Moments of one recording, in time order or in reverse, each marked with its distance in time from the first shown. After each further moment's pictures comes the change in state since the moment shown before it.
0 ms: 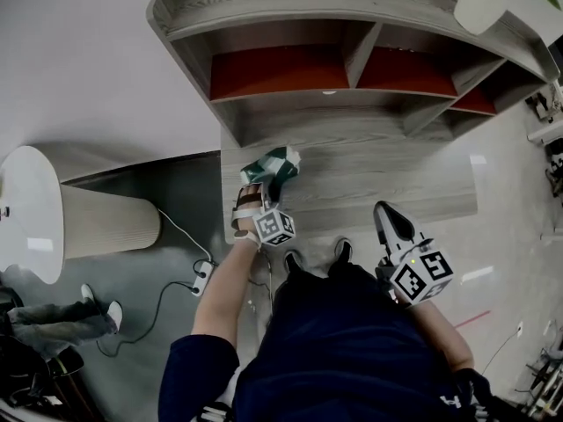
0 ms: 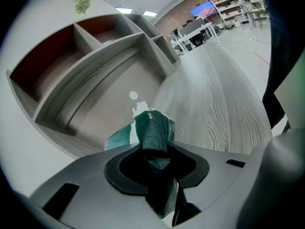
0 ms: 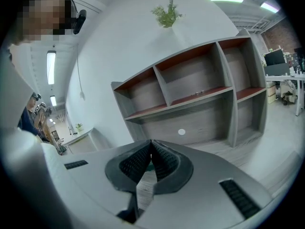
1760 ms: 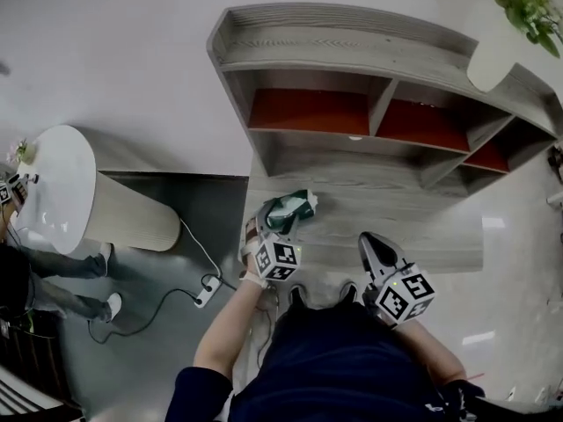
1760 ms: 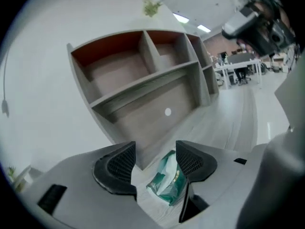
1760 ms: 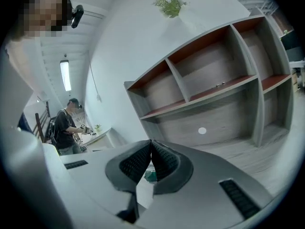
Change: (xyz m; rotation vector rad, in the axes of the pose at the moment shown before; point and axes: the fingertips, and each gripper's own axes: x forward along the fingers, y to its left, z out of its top) left arm -0.097 0.080 0.035 -0.544 -0.046 0.133; right arm 0.026 0.026 -0.001 0.020 0.016 0.221
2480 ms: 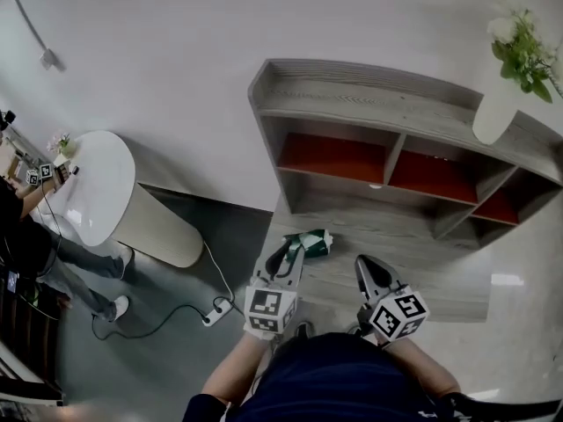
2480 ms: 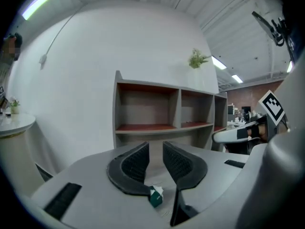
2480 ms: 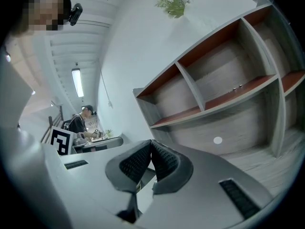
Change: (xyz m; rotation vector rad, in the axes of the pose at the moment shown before) left arm -0.121 0.041 0.114 -0.507 -0.280 0.055; right arm 0.024 0.013 0.033 -0.015 -0.066 0.149
